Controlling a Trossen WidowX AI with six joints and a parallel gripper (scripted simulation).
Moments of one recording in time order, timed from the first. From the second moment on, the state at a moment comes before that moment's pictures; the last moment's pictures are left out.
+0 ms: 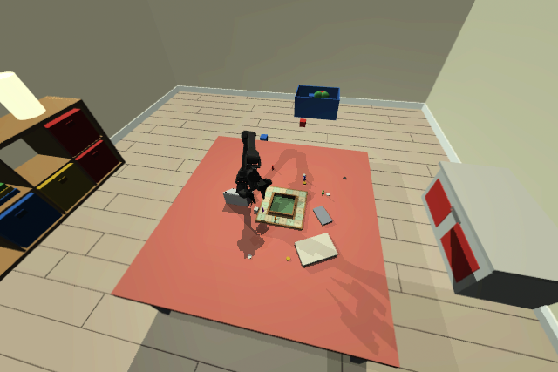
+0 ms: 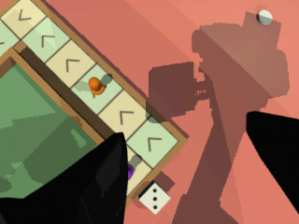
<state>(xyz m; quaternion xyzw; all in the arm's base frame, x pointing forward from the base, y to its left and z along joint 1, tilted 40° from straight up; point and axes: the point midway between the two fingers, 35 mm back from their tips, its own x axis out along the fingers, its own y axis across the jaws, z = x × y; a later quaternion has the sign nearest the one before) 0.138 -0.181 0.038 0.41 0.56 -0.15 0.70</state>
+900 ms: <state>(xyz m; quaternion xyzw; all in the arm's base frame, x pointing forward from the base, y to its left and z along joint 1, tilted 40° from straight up) 0.109 -0.067 -0.036 0.27 0.65 0.21 0.68</state>
